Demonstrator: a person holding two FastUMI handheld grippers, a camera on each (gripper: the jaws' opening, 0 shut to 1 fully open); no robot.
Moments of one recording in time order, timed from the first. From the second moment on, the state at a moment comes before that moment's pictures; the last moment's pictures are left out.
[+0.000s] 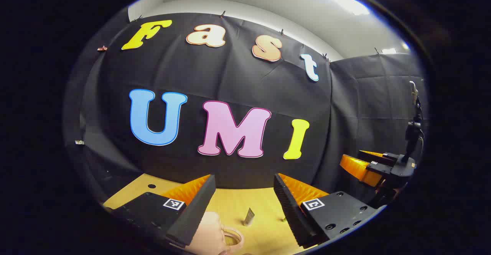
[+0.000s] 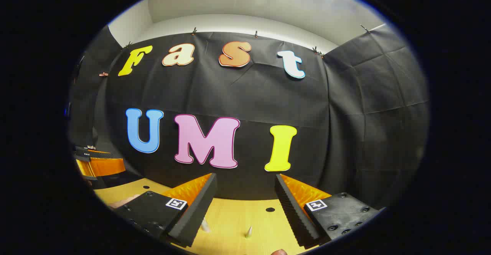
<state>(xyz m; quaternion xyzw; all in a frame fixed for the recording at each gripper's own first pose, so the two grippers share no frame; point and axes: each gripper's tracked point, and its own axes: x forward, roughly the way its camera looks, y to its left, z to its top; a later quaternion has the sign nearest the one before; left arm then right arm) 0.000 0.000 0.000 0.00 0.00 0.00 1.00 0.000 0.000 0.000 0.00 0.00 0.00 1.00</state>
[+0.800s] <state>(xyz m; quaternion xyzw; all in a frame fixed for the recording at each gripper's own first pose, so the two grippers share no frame) -0.013 -0.017 -0.038 -0.02 0.05 0.04 1.00 0.005 -0.030 -0.005 -0.02 0.00 0.02 1.00</state>
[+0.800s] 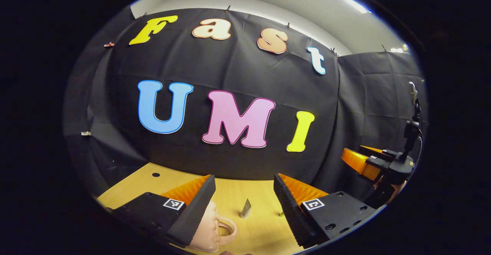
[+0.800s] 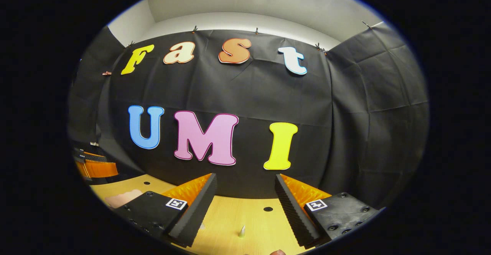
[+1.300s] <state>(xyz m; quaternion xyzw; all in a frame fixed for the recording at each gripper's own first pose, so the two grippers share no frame) 0.027 -0.027 -0.212 -0.08 0.33 0.01 0.94 -0.015 -0.065 -0.038 -0.01 0.03 0.02 1.00</state>
